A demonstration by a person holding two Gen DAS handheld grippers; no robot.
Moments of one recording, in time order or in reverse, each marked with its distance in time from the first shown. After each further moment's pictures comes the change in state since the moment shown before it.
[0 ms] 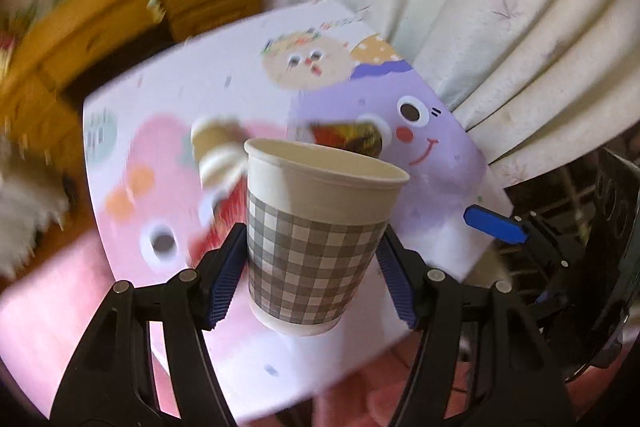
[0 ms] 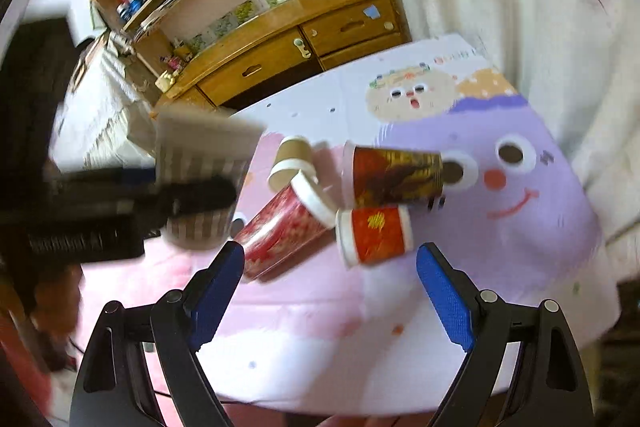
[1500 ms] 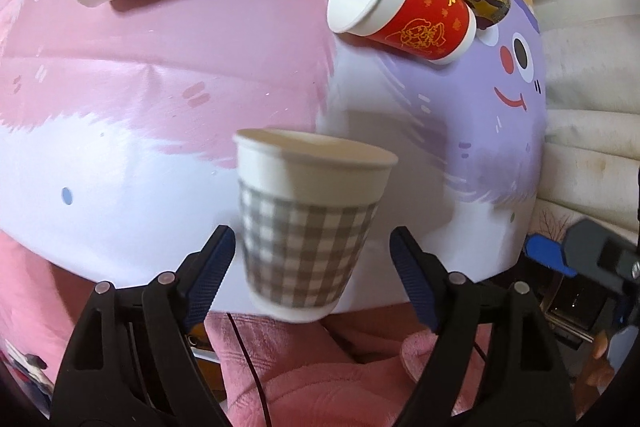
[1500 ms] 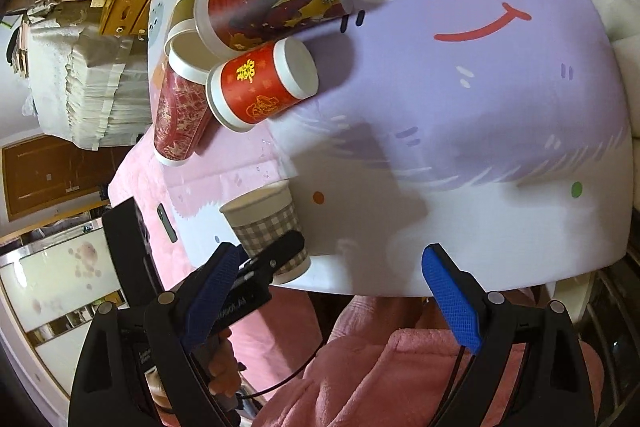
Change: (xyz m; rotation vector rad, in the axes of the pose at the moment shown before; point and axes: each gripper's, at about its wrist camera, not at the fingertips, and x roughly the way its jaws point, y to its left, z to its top) left arm 0.185 -0.033 -0.118 -0.698 0.319 -0.023; right arm 0.081 -0.146 0.014 0.181 0.730 0.042
